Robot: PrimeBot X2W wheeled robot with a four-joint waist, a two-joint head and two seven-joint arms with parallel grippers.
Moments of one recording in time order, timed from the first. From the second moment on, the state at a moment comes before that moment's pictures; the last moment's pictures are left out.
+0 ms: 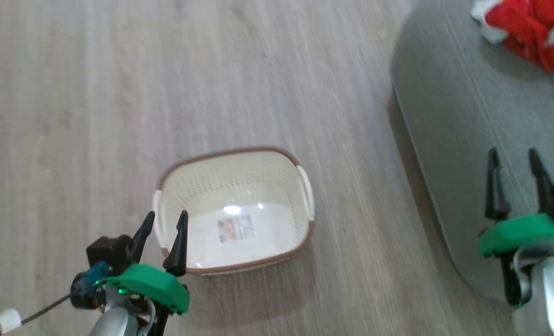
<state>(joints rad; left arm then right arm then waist) -0.11 0.11 -0.23 0.35 -0.41 -0.03 -0.25 -0.22 -0.10 -0.21 0.33 0.11 0.13 -0.26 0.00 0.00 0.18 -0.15</state>
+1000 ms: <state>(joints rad) 0.00 0.06 -0.03 0.47 -0.33 -0.10 -0.23 -0.01 -0.04 -0.06 0.44 0.09 0.13 -0.24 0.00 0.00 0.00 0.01</state>
